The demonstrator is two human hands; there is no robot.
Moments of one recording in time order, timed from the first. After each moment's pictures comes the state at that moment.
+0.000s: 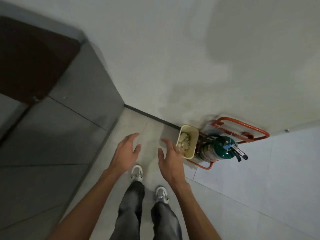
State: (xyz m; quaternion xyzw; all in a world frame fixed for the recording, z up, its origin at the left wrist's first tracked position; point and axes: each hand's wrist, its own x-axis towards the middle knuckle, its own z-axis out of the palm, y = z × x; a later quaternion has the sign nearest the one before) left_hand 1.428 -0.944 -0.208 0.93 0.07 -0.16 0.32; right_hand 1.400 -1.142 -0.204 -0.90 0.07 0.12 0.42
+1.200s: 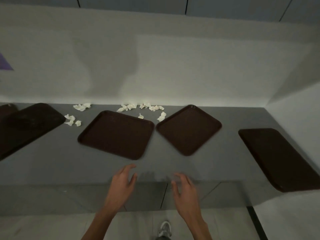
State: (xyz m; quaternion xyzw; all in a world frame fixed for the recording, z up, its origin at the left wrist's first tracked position) left_hand 0.869 -0.454 0.041 0.77 0.52 0.25 0.29; right_hand 1.094 -0.586 0.032 -0.78 -0.48 0.16 0.36
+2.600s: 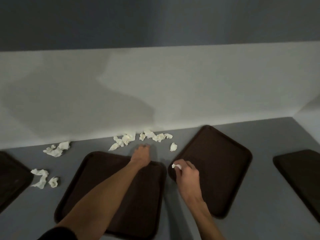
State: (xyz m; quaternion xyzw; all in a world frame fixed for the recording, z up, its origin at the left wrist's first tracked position) left_hand 1.067 0.009 -0.017 0.85 0.48 -0.10 0.20; right_hand 1.177 -0.207 0.038 -0.83 -0.43 0.12 0.33
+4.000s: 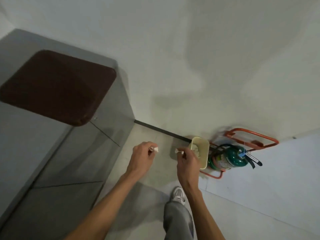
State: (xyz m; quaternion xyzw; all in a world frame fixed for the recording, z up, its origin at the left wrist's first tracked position) left_hand 1.445 -0.855 -0.137 0.91 0.04 -0.12 0.41; right_hand 1.406 -1.044 -0.165 -0.88 0.18 -0.04 0.45
